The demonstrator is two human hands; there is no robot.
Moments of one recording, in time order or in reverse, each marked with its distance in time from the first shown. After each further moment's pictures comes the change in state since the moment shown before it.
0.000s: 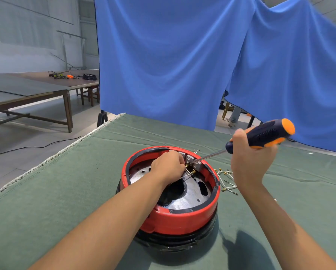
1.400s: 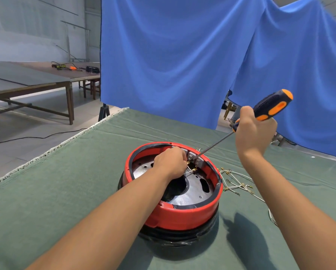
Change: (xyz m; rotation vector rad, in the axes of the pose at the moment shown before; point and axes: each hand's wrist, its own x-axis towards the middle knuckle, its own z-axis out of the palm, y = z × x) left_hand 0.001 -0.002 -0.002 0.007 -0.008 0.009; right_hand 0.045 0.015 0.026 -0.176 -0.005 0.179
